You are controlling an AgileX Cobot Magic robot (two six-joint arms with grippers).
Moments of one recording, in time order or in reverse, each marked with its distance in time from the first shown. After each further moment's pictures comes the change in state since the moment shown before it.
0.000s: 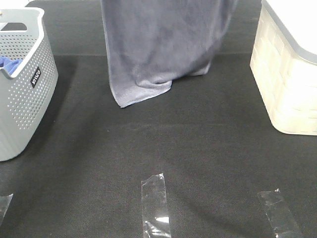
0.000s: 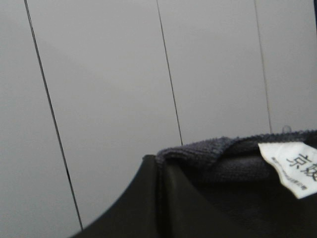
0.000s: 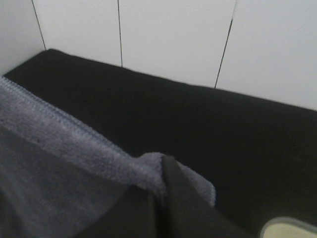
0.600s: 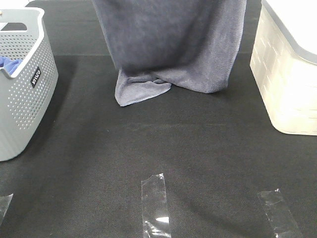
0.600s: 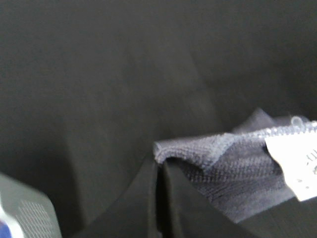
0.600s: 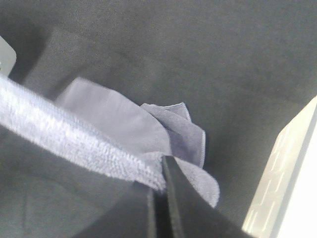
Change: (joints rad) left arm -0.020 -0.042 -0.003 -0.276 0.970 0.065; right arm 0.002 0.012 0.008 0.023 0.490 0.078
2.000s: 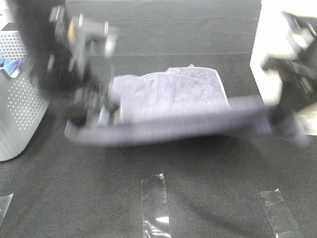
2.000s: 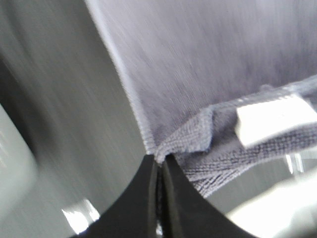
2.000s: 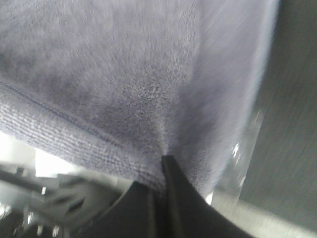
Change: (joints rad) left arm -0.358 -0.383 0.941 0.066 0.142 -0.157; right arm -0.005 -0.482 1.197 0.144 0.002 0.028
